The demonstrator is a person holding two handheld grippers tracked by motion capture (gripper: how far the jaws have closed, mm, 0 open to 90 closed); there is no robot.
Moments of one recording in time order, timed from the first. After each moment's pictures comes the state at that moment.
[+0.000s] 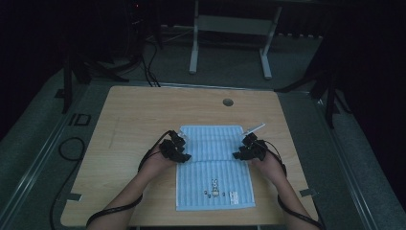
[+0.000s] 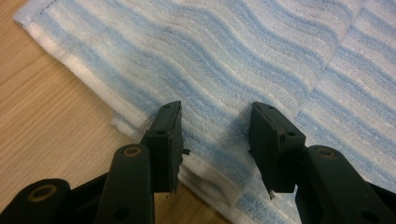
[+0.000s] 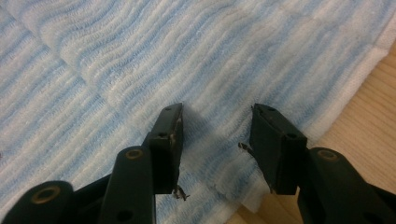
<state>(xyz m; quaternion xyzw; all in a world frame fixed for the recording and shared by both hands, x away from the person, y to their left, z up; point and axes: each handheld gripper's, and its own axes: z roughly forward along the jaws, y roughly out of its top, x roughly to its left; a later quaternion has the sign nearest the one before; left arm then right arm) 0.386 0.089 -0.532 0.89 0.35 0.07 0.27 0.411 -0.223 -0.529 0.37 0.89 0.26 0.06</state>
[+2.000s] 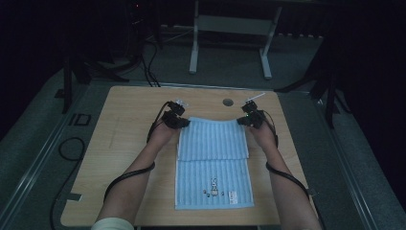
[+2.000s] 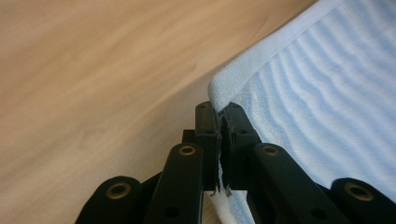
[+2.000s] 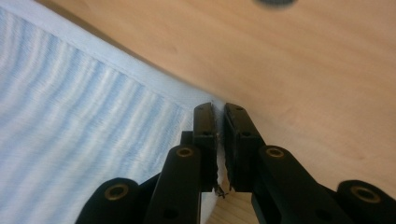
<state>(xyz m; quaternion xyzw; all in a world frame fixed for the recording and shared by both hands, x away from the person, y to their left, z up) 0.476 0.095 -0.488 0.84 0.42 0.12 0.33 0.511 -0.218 -0.484 0.44 0.84 0.27 0.12</state>
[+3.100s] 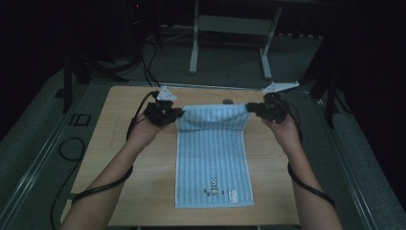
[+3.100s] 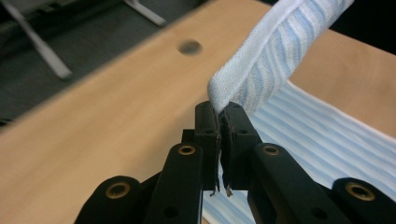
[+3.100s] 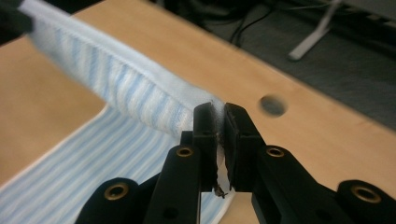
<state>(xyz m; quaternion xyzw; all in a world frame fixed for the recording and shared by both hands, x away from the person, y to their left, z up) 0.385 0.124 -0.403 0.83 0.34 0.17 0.40 0.421 -0.241 -0.374 0.34 0.83 0.40 0.17</state>
